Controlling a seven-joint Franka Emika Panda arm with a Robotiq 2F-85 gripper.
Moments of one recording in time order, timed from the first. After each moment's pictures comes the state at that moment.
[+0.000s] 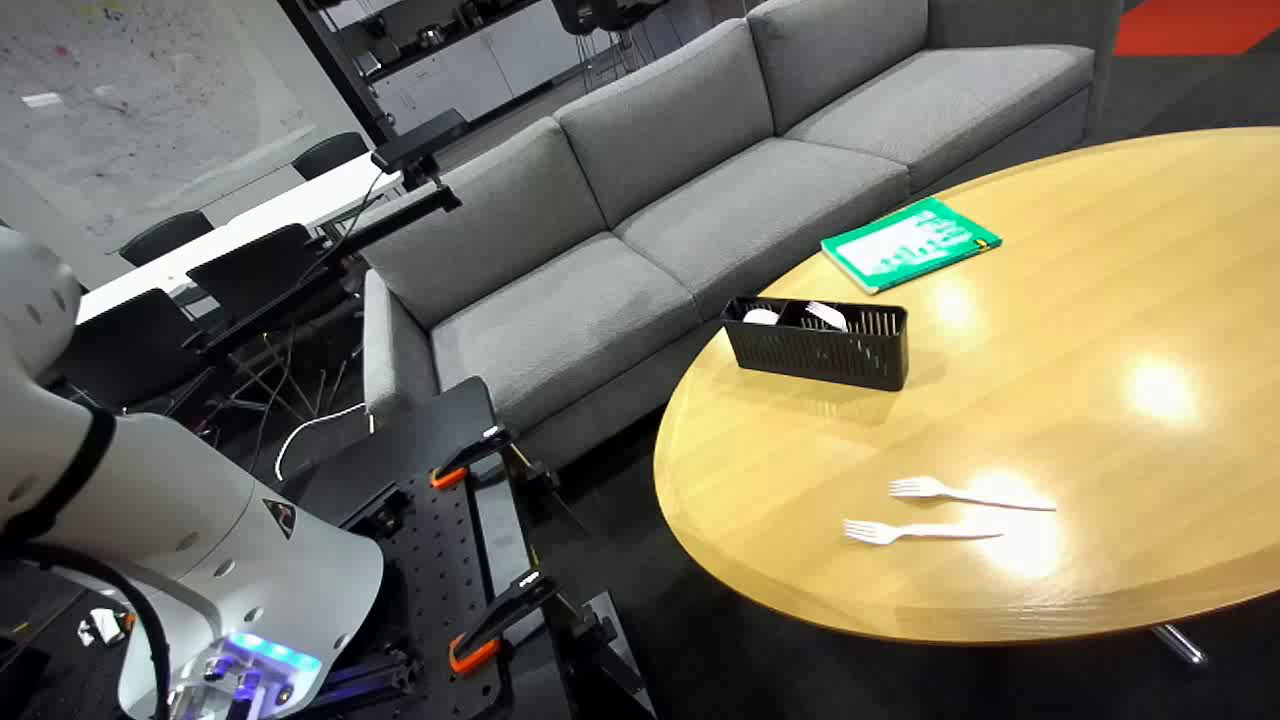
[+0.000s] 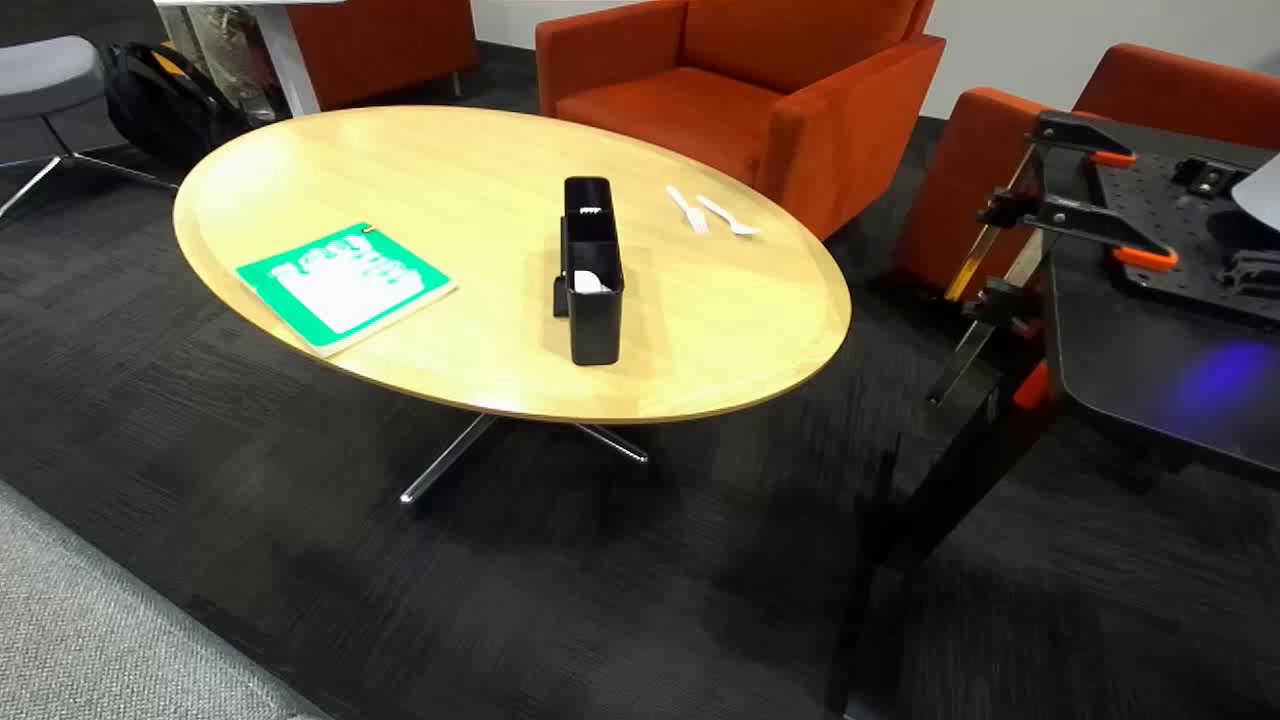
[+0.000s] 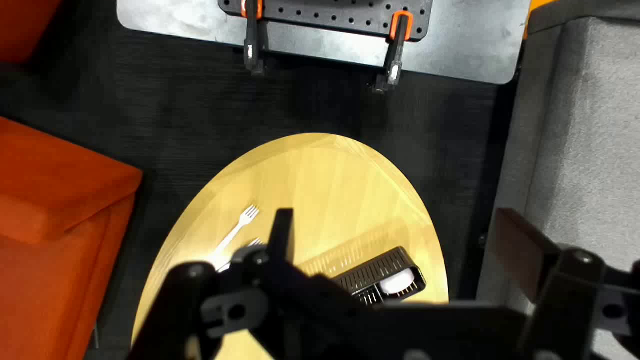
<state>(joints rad) 0.04 -0.68 -0.03 -2.37 0.02 1.58 -0.12</state>
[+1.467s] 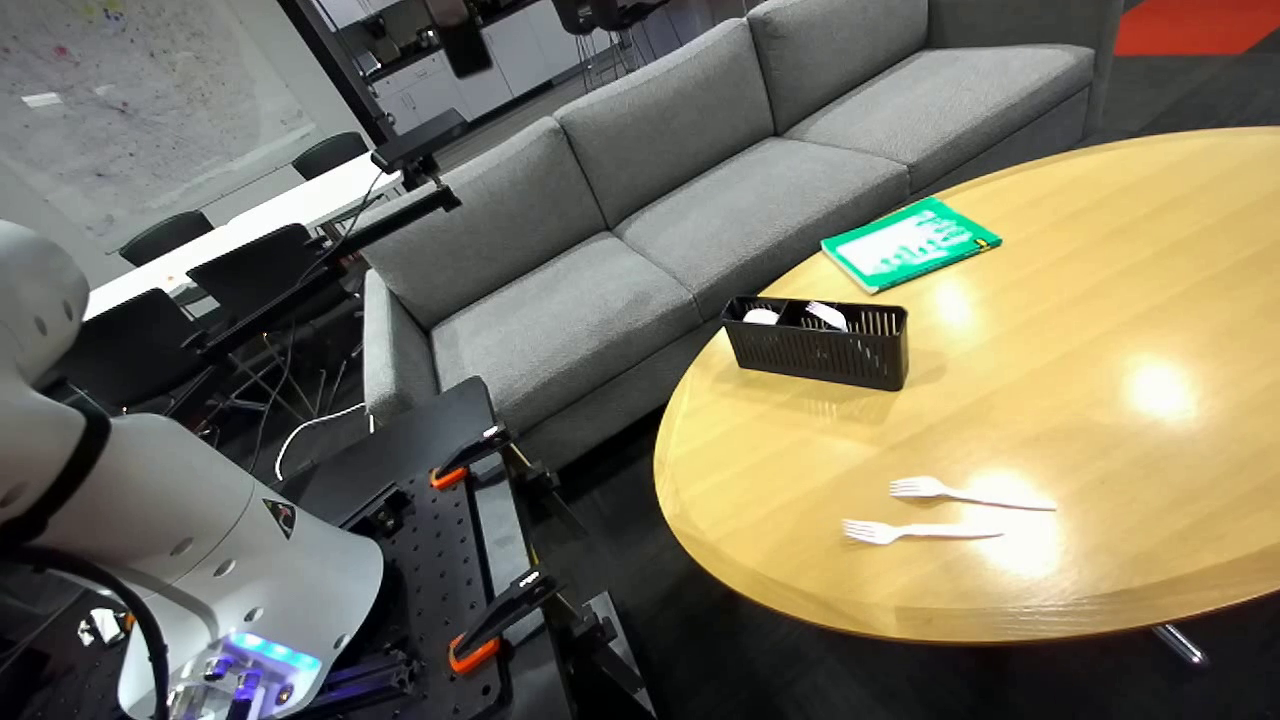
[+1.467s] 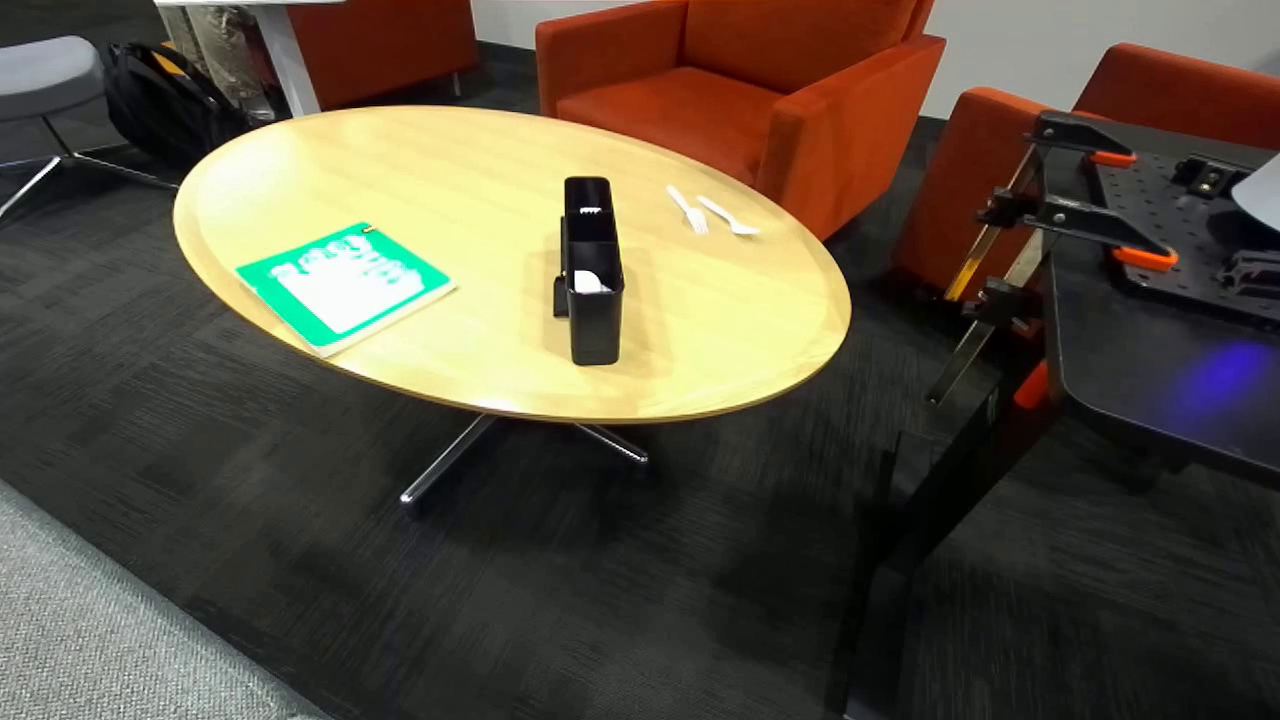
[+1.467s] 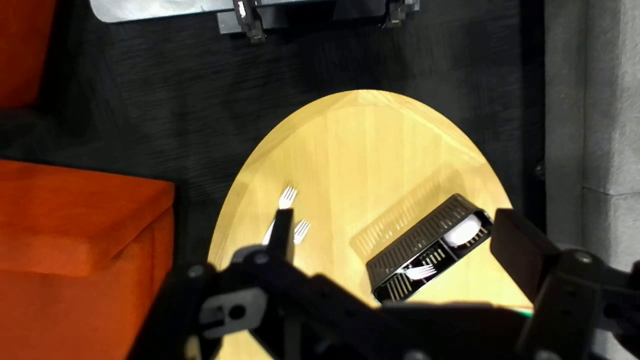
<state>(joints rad) -0.03 -0.53 -0.02 -2.42 0.02 1.82 0.07</state>
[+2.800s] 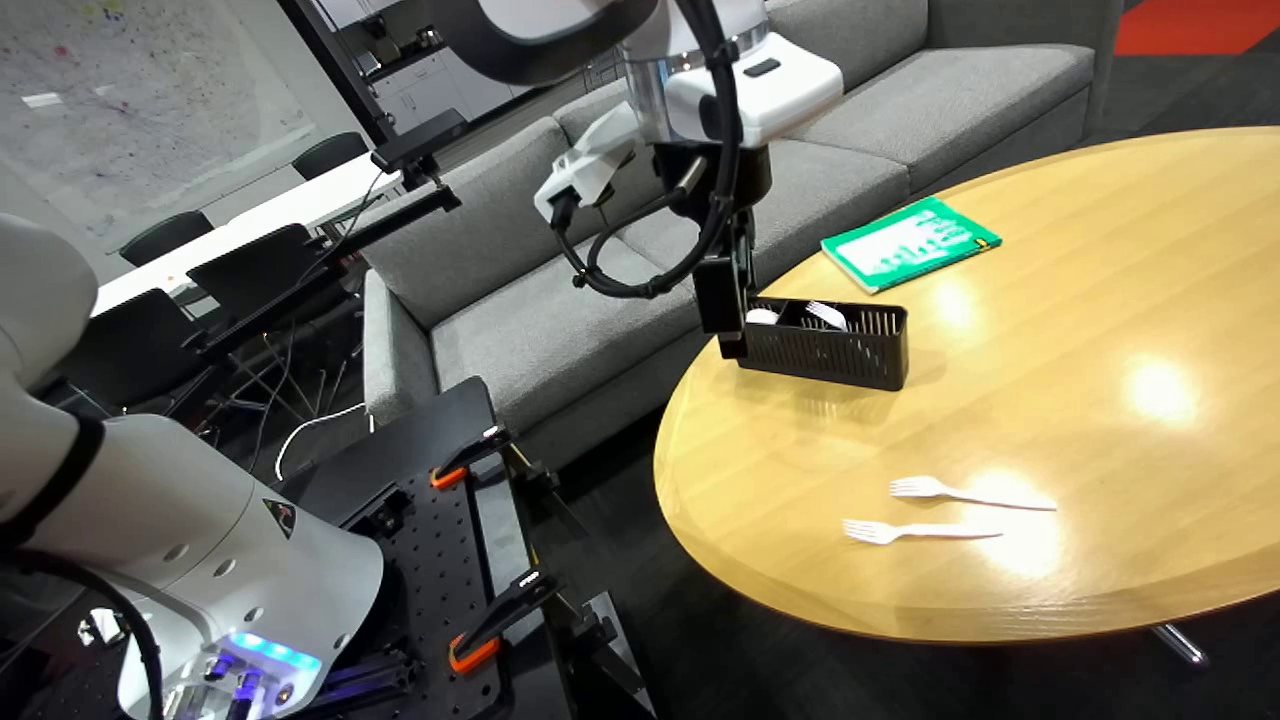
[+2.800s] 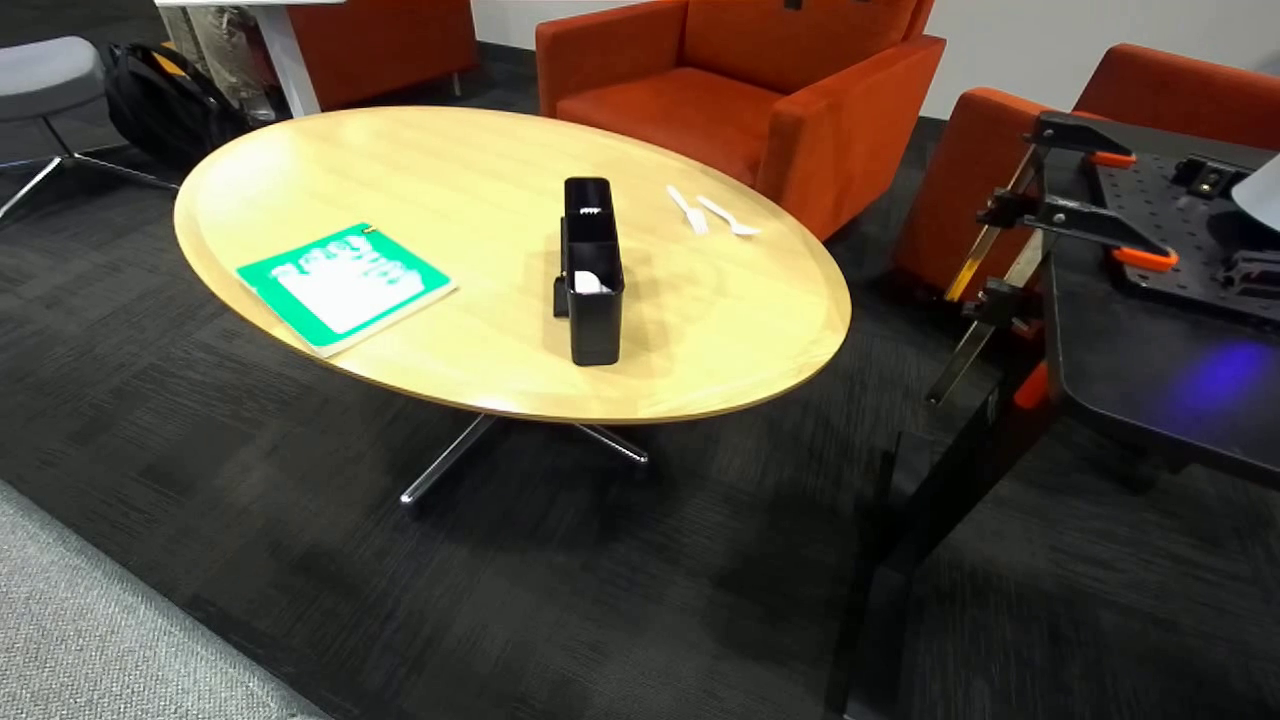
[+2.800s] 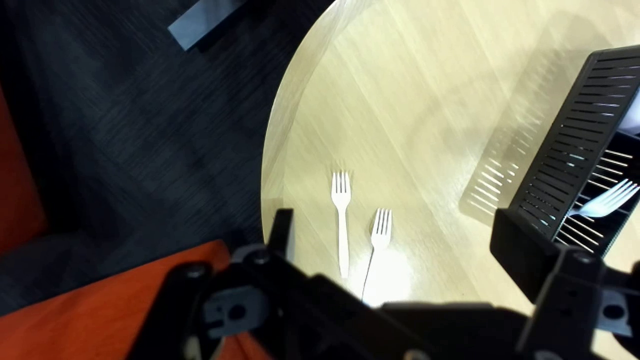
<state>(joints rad) -0.11 0.13 -0.04 -2.42 0.03 2.48 0.46</state>
